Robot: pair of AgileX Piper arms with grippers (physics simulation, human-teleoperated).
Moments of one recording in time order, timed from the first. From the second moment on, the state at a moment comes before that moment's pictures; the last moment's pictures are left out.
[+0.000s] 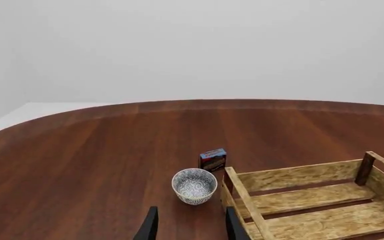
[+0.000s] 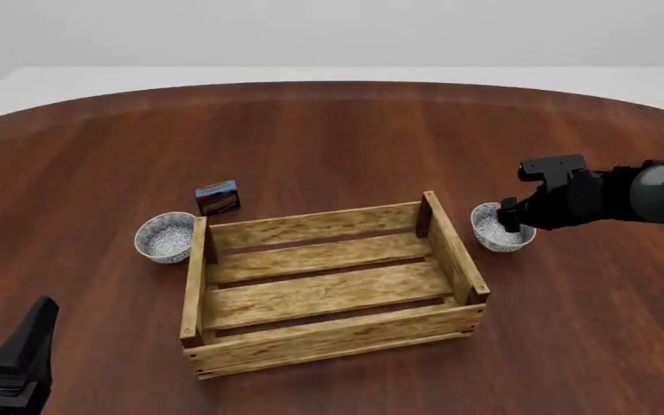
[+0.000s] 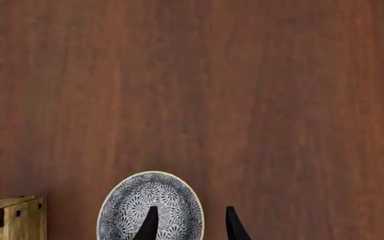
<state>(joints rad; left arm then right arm) -0.03 0.00 0.00 0.00 -0.02 -0.08 1.94 -1.14 0.16 -0.15</state>
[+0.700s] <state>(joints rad) -0.03 0.00 0.00 -0.01 -0.02 -0.08 1.98 -1.10 0.08 -0.16</state>
